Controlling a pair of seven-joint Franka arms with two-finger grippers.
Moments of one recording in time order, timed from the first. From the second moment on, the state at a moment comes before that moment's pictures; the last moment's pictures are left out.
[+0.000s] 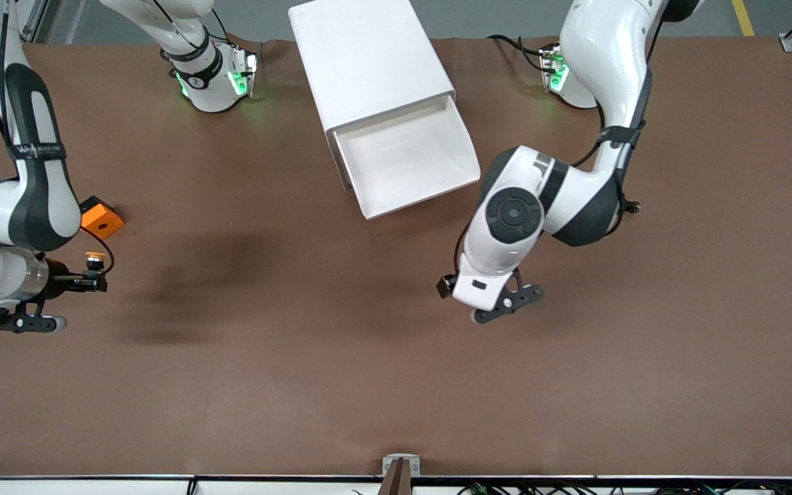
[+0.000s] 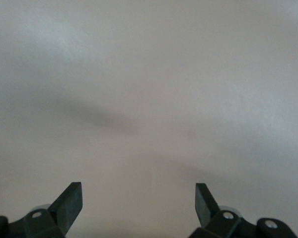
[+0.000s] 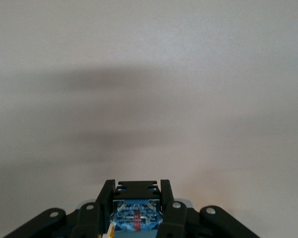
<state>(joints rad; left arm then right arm) -0.64 0.66 0.11 -1.29 -0.10 1.94 -0.90 -0.15 0.48 -0.01 -1.68 -0.07 2.02 -0.07</state>
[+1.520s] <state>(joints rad) -0.67 0.43 -0.08 -1.64 -0.10 1.94 -0.90 -0.17 0.60 -0.01 -1.89 -0.08 2.47 -0.07</state>
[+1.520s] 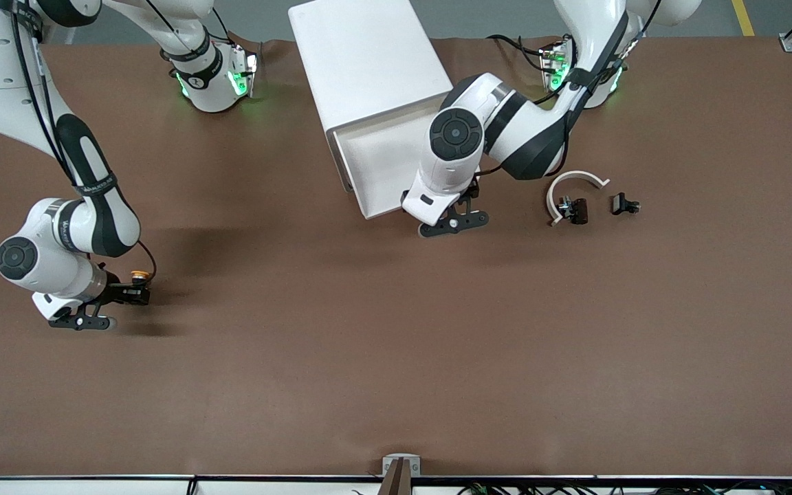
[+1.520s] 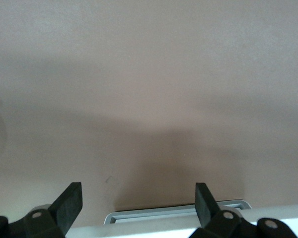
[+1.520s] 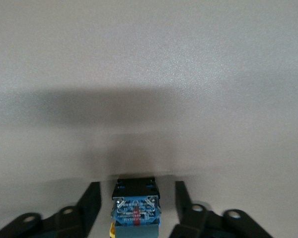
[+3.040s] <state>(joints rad) -0.67 0.43 -0.34 -1.70 -0.14 1.94 -0.96 -0.06 0.13 0.02 -1.51 -0.04 1.59 -0.06</state>
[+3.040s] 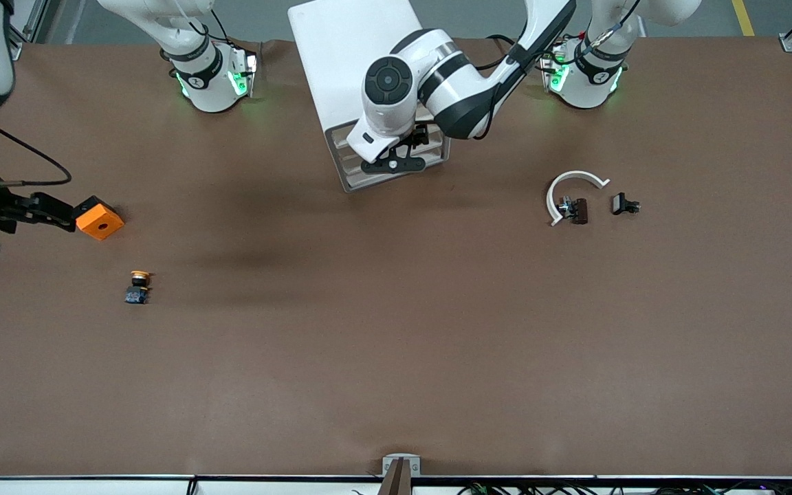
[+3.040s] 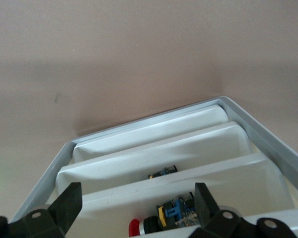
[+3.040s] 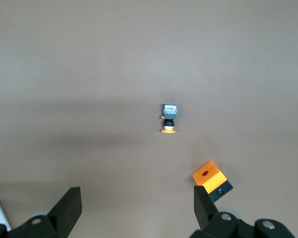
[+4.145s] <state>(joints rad) -0.31 0.42 -0.34 -1.59 -0.10 1.95 -0.92 -0.07 0.14 0.01 -1.41 -0.03 1.44 -0.06</state>
